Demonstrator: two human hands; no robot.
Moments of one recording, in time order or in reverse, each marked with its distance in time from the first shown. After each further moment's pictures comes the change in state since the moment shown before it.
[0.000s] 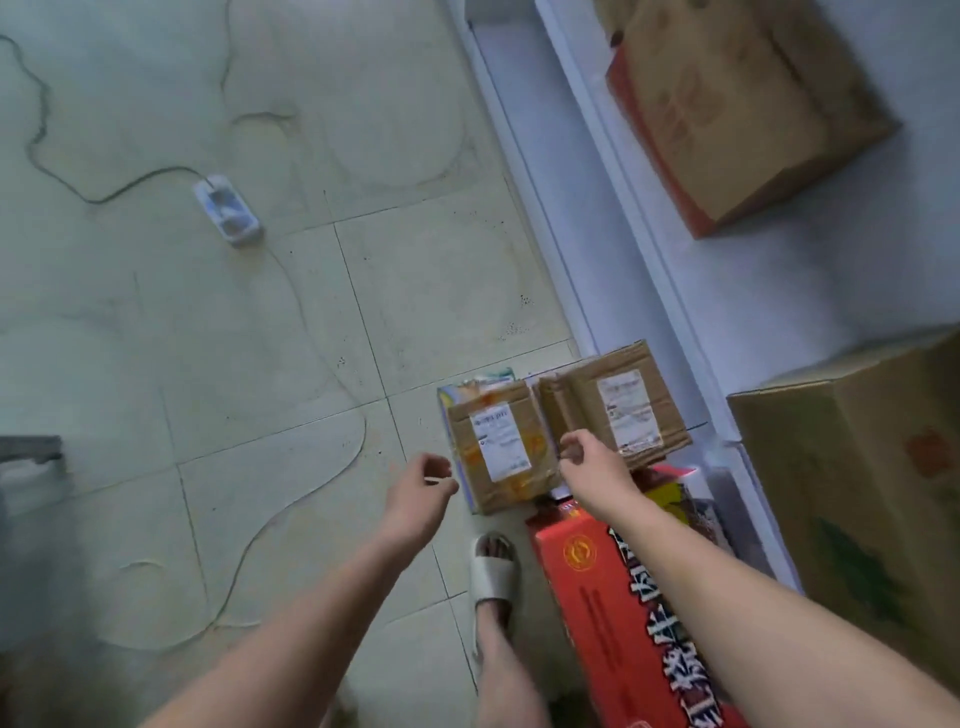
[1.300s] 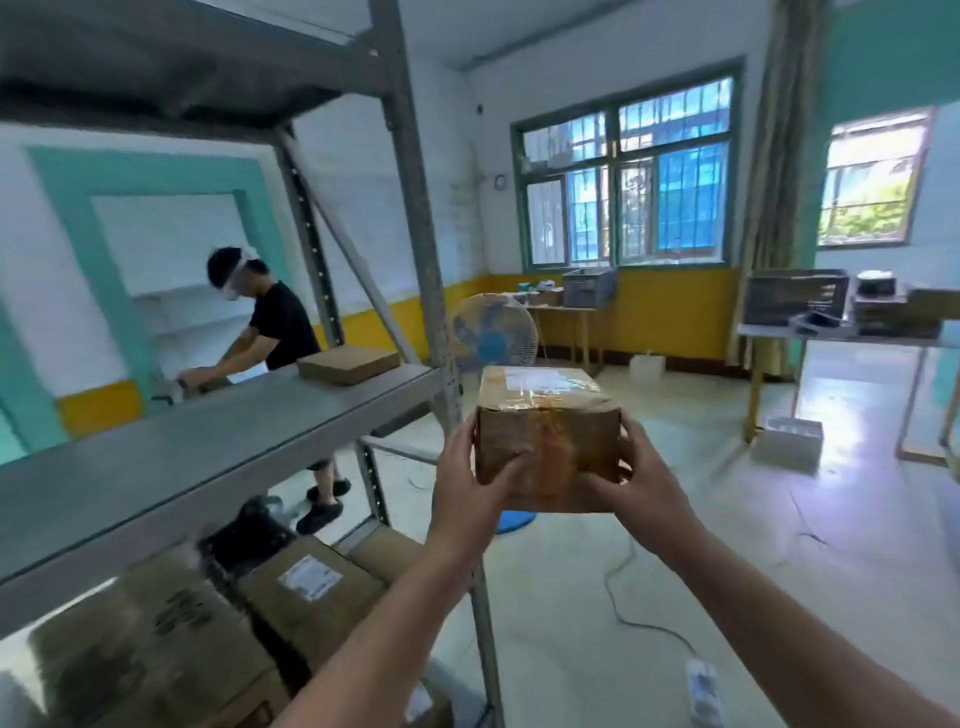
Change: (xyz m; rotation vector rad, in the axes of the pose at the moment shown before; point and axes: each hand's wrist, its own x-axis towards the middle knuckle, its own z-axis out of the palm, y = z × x) left_hand -0.593 0.099 -0.468 -0.390 1.308 0.994; right_hand -0.595 -0.521 0.012 0.187 -0.231 -1.596
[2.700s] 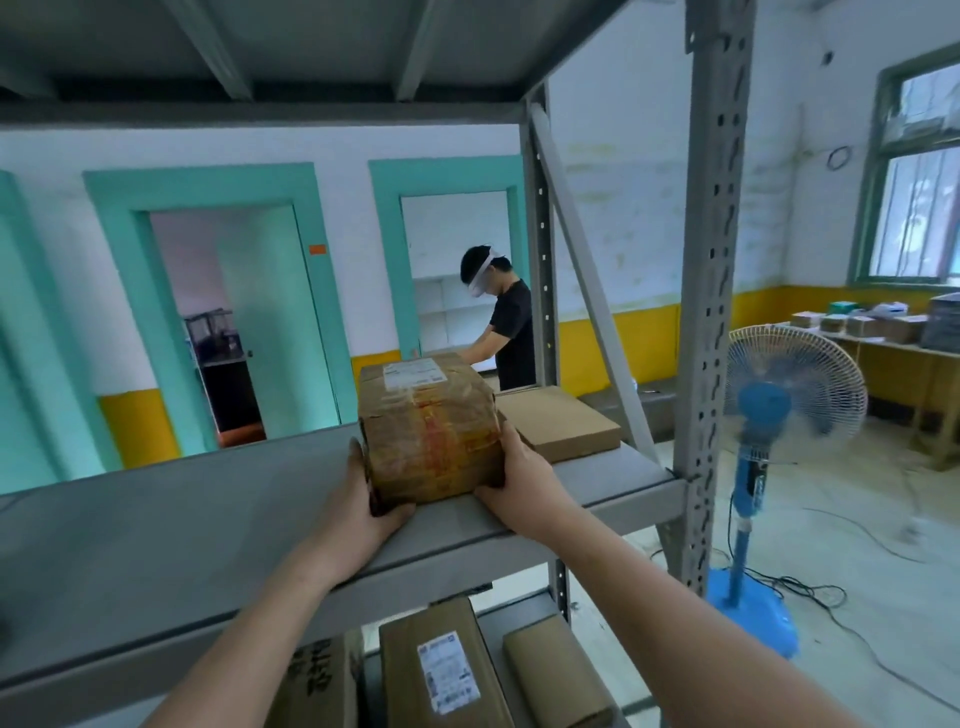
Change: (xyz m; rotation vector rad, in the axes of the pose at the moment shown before) left_hand 0.174 -0.103 -0.282 0.764 0.378 -0.472; right_hand 0.305 -0.060 0.386 -0.198 -0.728 -0.404
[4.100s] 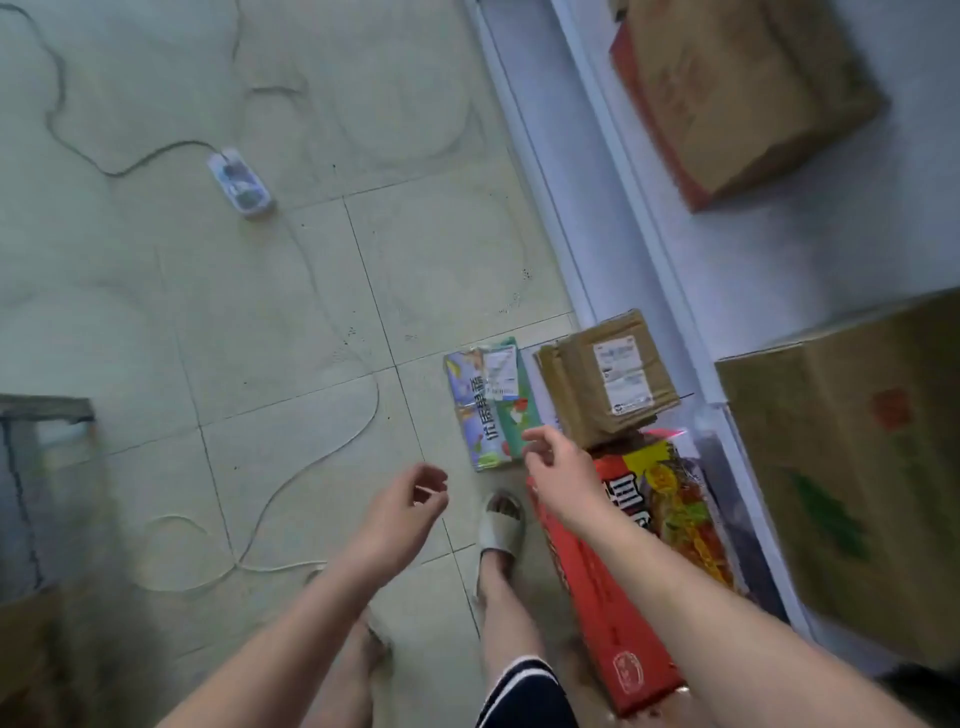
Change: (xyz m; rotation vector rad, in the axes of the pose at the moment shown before) left_hand -0.786 -0.167 0.495 0.257 -1.822 0.197; right_hand -1.047 0.163 0.331 0.558 0.809 1.882
